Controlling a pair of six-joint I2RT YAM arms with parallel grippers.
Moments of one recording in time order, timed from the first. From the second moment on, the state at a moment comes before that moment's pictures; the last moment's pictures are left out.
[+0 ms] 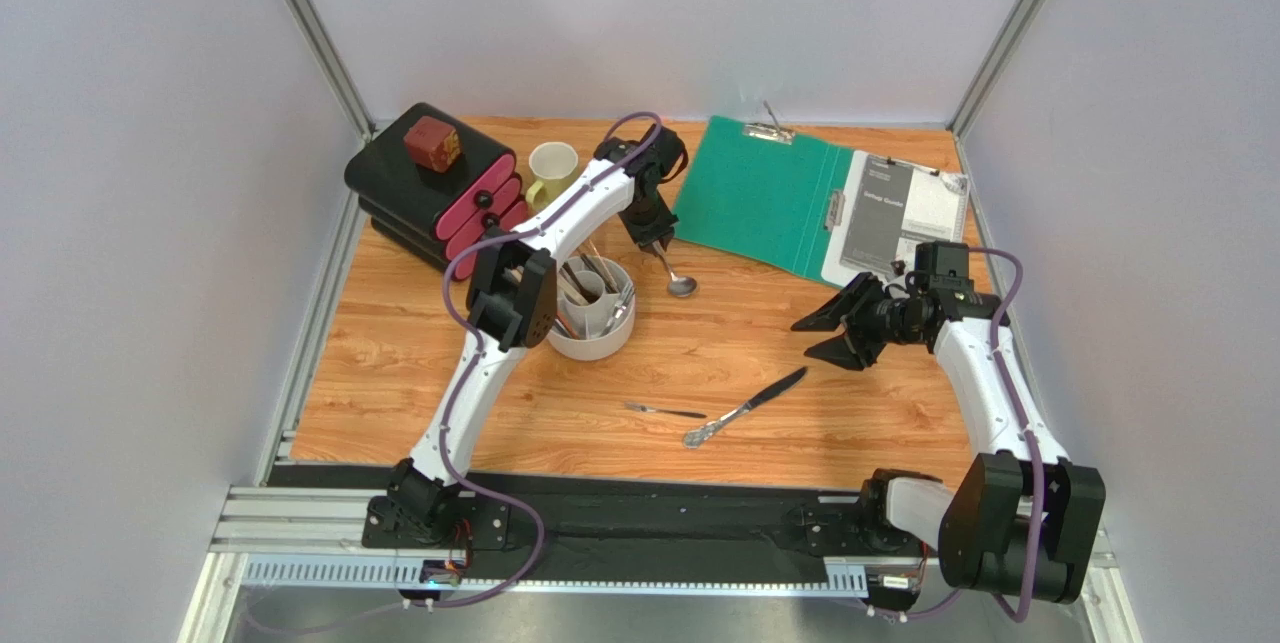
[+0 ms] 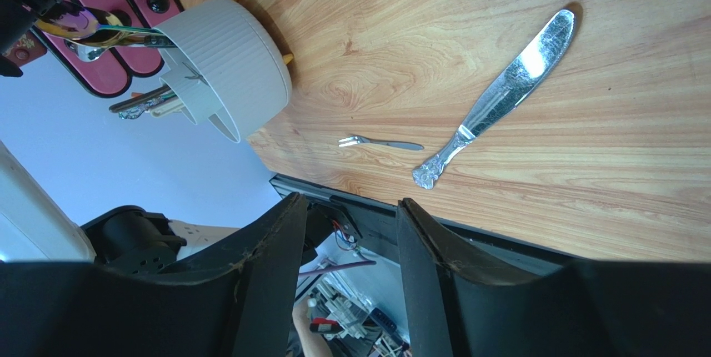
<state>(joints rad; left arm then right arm) -0.58 2.54 2.39 -1.10 -0.08 -1.04 -0.13 1.15 0.80 -0.79 -0.69 0.76</state>
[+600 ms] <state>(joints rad) -0.58 2.59 2.42 -1.13 -0.04 -1.06 -0.17 1.16 0.80 -0.78 -0.73 0.76</state>
